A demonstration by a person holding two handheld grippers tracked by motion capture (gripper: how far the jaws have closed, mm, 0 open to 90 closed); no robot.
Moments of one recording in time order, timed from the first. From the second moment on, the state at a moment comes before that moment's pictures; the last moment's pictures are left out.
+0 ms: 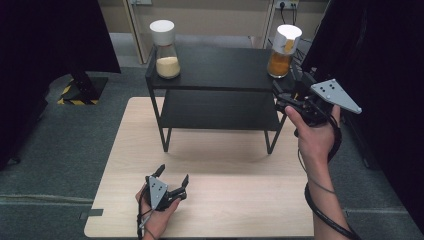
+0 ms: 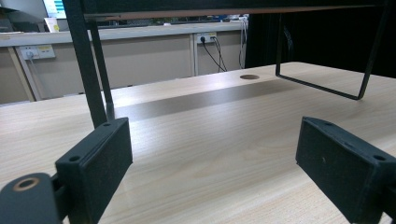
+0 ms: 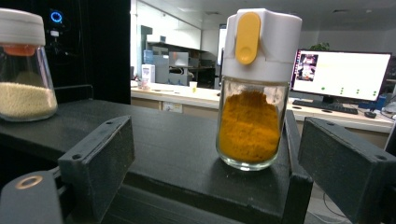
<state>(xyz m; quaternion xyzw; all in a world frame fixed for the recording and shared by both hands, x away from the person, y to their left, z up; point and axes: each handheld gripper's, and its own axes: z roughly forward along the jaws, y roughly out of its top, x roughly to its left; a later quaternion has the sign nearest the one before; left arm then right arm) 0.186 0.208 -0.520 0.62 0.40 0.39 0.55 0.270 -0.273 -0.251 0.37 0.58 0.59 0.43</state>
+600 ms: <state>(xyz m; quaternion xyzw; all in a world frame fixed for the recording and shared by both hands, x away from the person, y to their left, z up) 0.186 0.207 -0.520 0.62 0.40 0.39 0.55 0.254 -0.275 -0.273 0.36 0.60 0.59 0.41</state>
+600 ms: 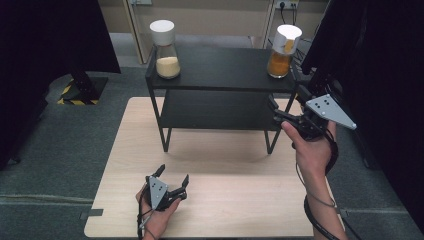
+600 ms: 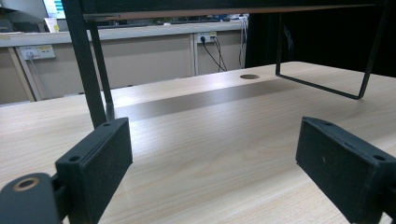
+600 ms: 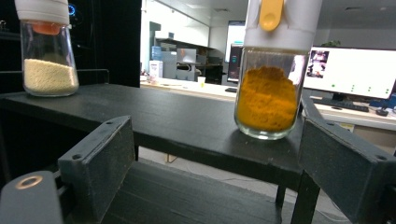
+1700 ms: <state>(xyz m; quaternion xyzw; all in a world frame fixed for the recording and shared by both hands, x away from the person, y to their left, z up) 0.186 0.206 -0.520 0.62 0.40 0.39 0.55 0.225 -0.287 -0.324 0.36 0.62 0.57 0.41</state>
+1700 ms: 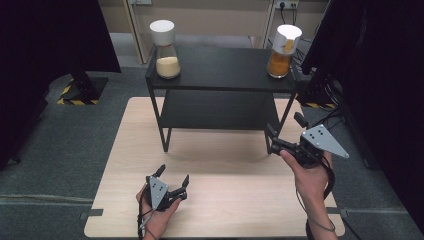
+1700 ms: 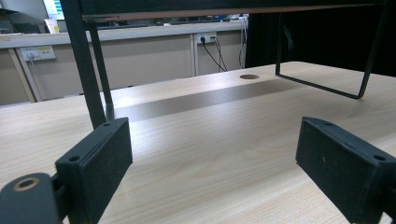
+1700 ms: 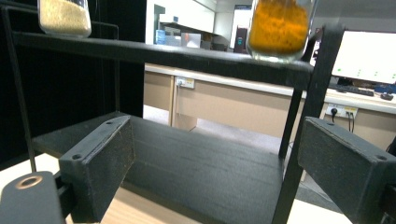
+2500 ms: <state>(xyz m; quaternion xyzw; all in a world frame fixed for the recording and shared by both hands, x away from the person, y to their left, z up) 0.186 0.206 -0.520 0.62 0.40 0.39 0.55 0.211 -0.300 -0.364 0.38 0.63 0.56 0.39</state>
